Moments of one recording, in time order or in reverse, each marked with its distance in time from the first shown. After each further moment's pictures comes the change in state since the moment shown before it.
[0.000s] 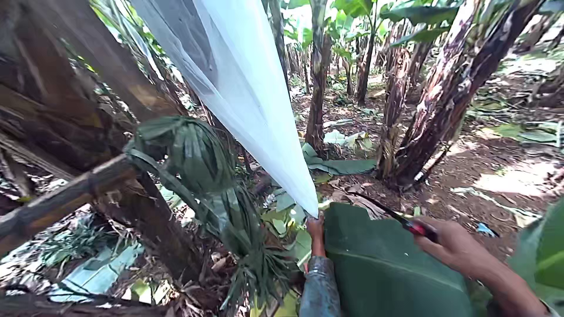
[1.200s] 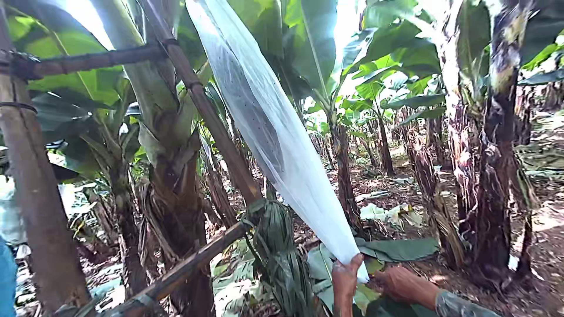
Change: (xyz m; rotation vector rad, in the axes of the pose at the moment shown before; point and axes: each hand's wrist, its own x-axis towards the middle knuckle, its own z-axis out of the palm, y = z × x) left_hand -0.032 0.133 -0.148 -0.295 -0.122 0.230; right_hand 0.176 -0.051 0.138 -0.506 -0.543 -0.069
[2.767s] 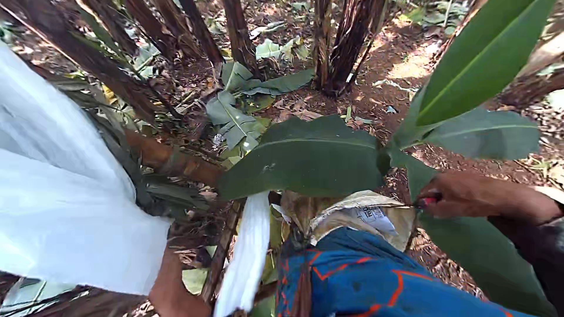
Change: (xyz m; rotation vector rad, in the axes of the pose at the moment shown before) left_hand -0.255 -0.123 -0.193 0.713 0.544 0.137; right_hand -0.425 0.023 0.053 0.432 -0.467 0.417
